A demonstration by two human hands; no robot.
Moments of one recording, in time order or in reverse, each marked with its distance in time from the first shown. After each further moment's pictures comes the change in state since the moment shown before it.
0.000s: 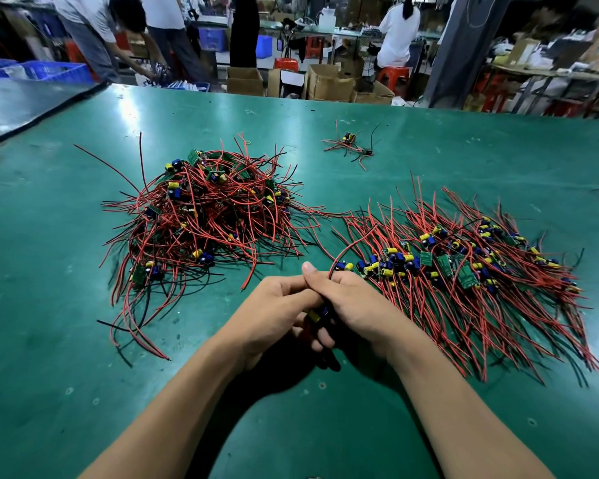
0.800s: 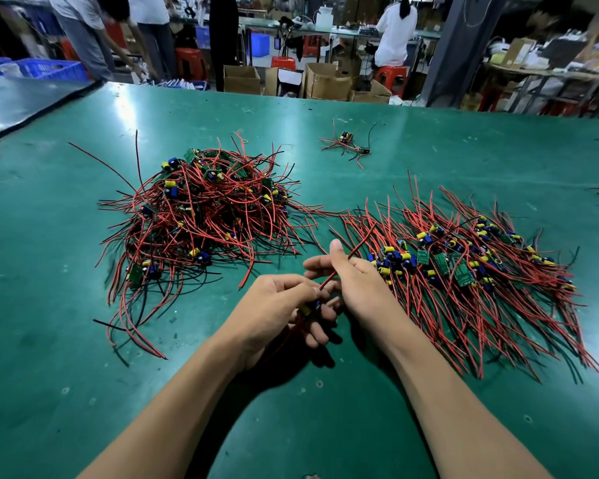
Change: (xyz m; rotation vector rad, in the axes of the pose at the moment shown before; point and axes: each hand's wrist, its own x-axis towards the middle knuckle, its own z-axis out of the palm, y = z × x) left_hand 0.002 0.000 0.004 -0.085 0.099 -0.007; right_hand 0.017 0.002 -0.014 -0.069 0.412 -0.038
